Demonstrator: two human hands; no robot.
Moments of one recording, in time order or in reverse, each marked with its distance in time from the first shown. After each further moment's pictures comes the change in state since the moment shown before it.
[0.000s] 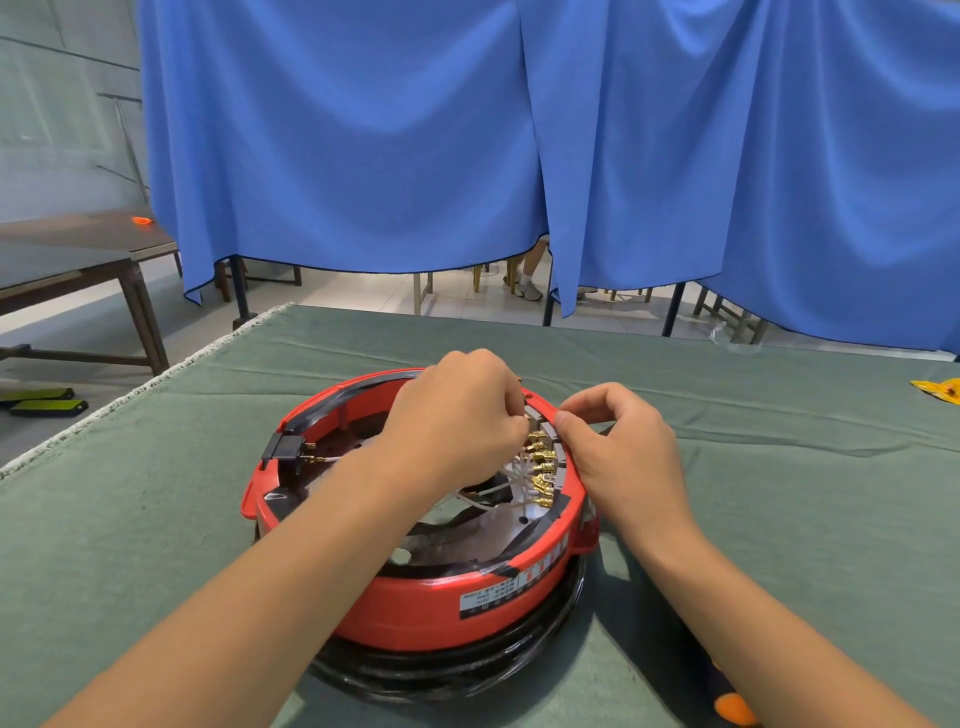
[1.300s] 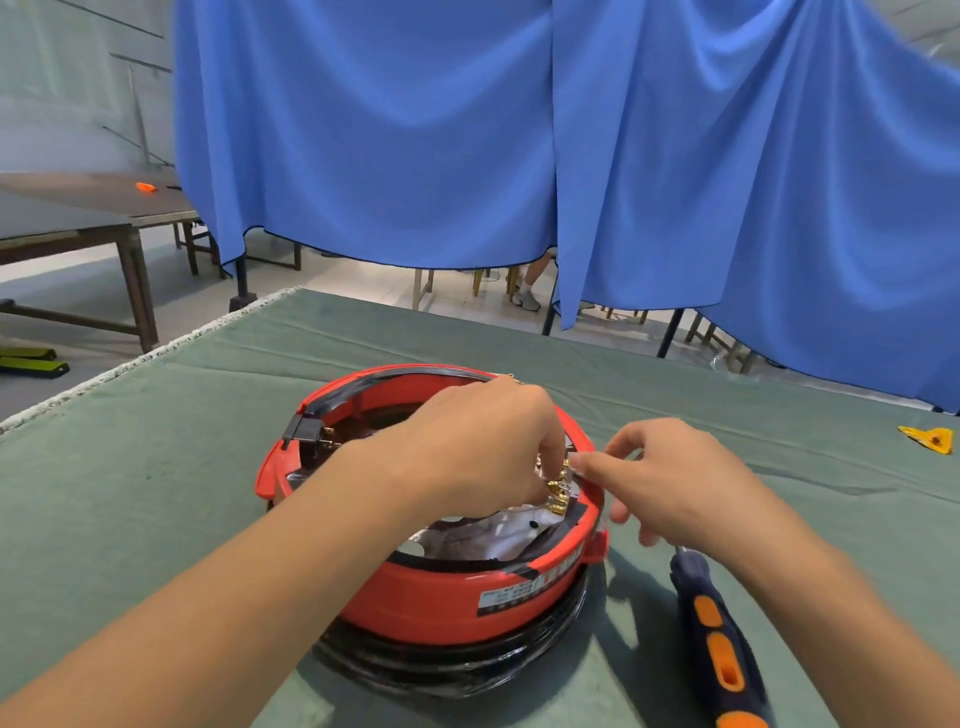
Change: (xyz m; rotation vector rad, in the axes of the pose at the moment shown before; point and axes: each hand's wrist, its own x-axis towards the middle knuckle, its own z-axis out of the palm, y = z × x) left_hand -0.019 -0.001 -0.015 0.114 -0.244 0.172; right_hand -0.003 -0.044 -0.039 -0.647 -0.432 0.197
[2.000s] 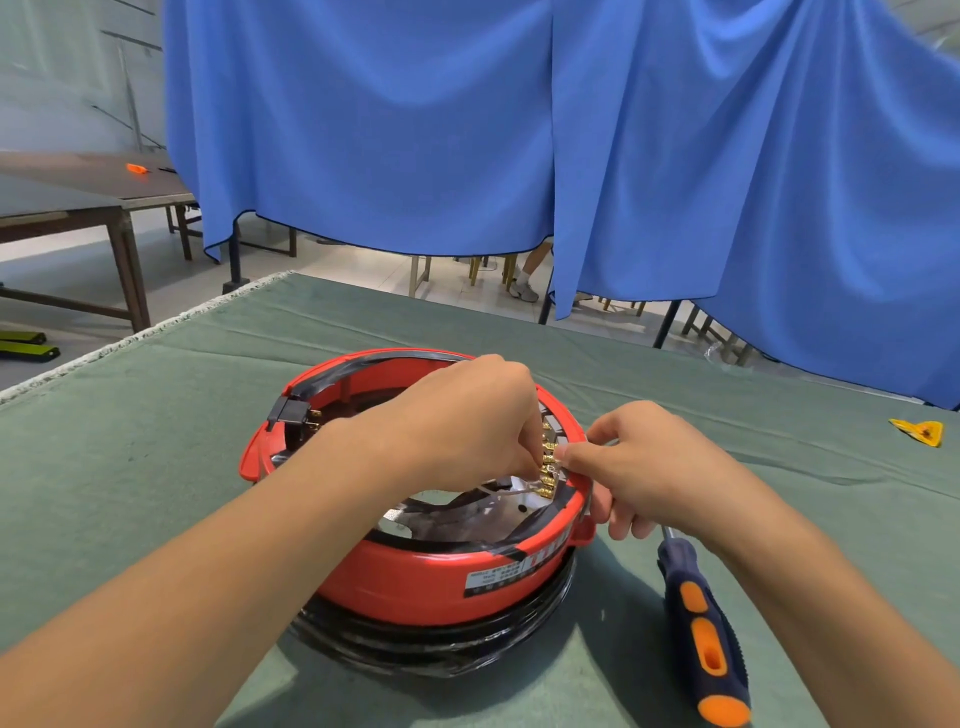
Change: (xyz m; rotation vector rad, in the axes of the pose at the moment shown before) left_hand 0.012 -0.008 0.009 -0.106 0.024 0.019; right_hand 0.004 -0.004 0.000 0.077 -0.158 -0.077
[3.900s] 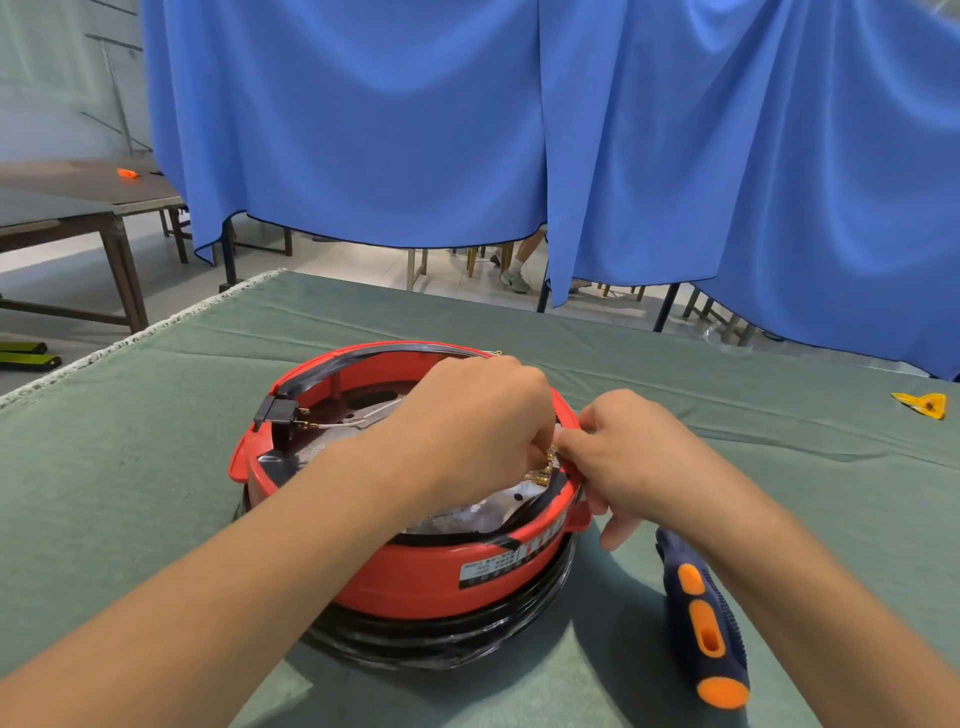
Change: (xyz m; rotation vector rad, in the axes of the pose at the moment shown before) left_hand -0.003 0.017 0.006 0.317 0.065 0.075; right_hand 0.004 0.000 0.007 0.018 0.005 0.023
